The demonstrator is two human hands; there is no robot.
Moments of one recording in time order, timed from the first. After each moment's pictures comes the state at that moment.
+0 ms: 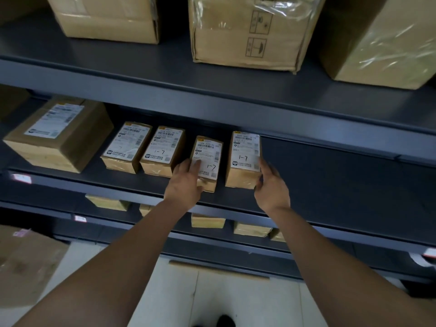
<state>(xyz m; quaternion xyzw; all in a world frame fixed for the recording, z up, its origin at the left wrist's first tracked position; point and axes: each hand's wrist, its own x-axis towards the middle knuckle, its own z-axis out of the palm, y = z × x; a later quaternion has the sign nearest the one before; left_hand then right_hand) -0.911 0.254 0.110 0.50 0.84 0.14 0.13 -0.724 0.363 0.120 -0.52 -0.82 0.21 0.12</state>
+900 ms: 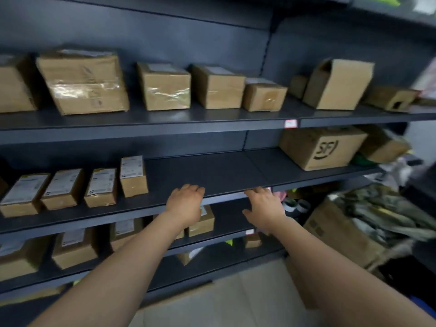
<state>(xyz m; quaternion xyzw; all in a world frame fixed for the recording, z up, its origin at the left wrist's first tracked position) -0.610 0.194 0.238 0.76 0.65 0.02 0.02 -0.398 0.211 0.253 -0.61 -0.79 0.02 0.00</state>
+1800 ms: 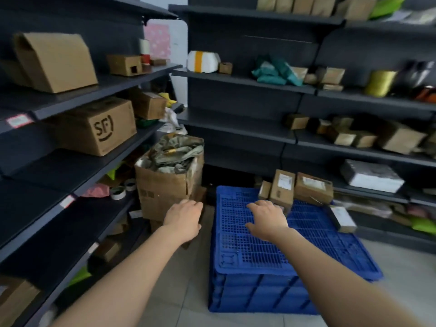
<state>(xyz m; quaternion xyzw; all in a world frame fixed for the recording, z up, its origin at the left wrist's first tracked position) -0.246 0.052 0.232 0.98 0.20 -0.03 0.04 -0.107 -0.124 0.241 -0.92 -0.39 0.09 -0.04</state>
